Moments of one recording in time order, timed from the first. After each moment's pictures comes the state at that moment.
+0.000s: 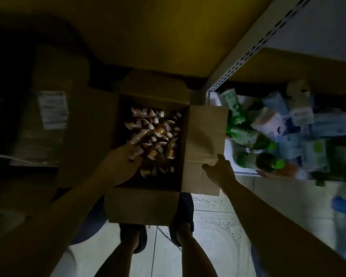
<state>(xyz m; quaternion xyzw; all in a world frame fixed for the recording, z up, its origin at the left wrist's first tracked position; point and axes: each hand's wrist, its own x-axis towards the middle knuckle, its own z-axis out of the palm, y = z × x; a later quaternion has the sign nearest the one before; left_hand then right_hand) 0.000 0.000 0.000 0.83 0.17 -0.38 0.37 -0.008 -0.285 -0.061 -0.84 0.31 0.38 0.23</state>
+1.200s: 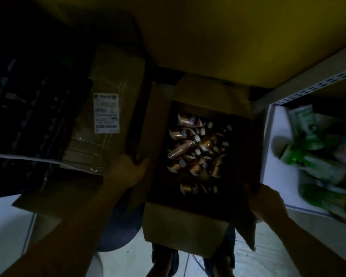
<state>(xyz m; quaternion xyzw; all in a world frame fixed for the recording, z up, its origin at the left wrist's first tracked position) 0.003 0.126 -0.080 0.80 0.38 -0.34 0.30 0.004 -0.219 -0.078 -0.87 0.19 0.44 0.14</state>
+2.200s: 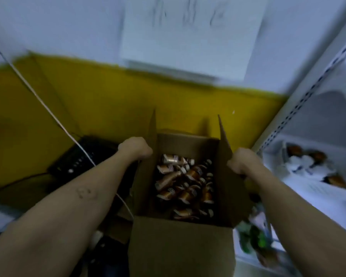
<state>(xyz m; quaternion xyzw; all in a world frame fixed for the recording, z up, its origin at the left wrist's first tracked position) 0.008 0.116 0.518 0.94 0.21 -0.22 0.14 0.054 -0.174 0.517 -0.97 0.01 0.23 0.07</state>
